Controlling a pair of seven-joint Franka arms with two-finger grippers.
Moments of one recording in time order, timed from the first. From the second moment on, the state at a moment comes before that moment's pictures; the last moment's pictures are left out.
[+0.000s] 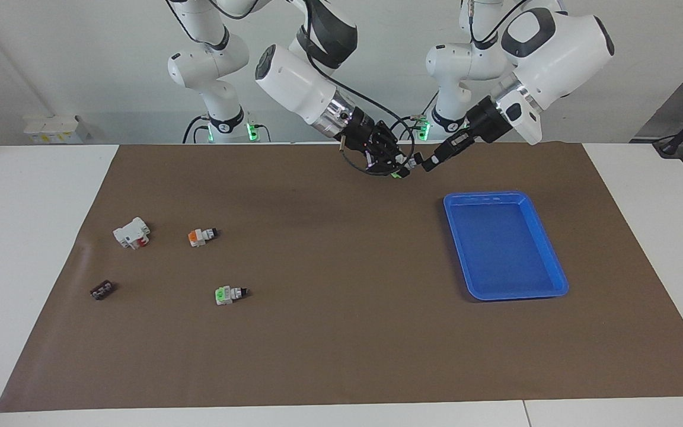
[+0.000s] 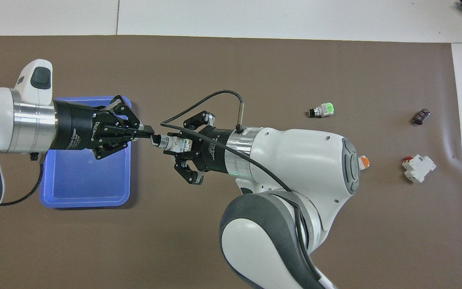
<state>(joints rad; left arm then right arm) -0.13 -0.10 -0.11 -1.88 -0.75 1.92 -0.70 0.59 0.13 0.07 -1.82 0.96 2.51 1.76</state>
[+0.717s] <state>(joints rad) -0.12 -0.11 -0.10 -1.87 -0.75 1.90 -0.72 0.60 0.13 0.07 -1.82 0.96 2.51 1.76</state>
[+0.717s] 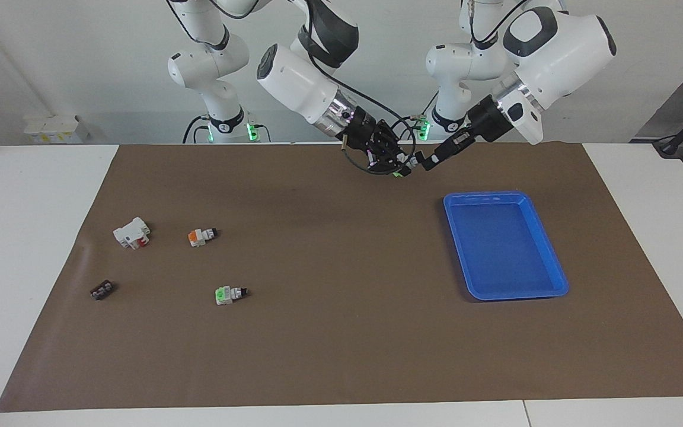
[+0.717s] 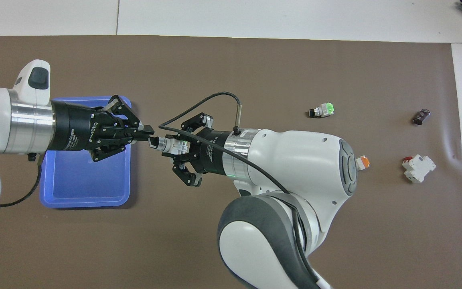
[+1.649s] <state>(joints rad) -0.12 -0.12 -0.10 -1.87 -0.76 1.83 -0.78 0.60 0.13 0.07 -1.82 0.96 2.51 1.76</state>
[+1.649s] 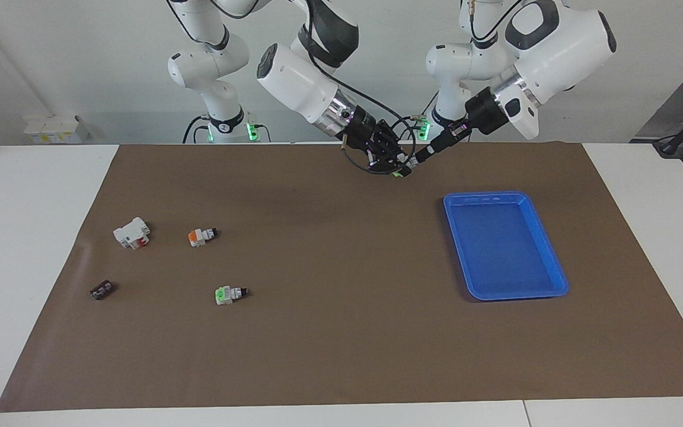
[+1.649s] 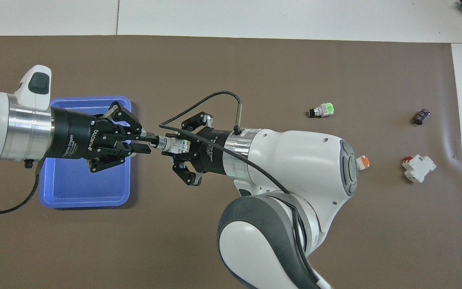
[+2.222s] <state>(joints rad) -0.13 -0.12 -0.11 -1.88 -0.76 1.90 -0.78 0.60 0.13 0.07 -1.82 1.00 2.51 1.76</state>
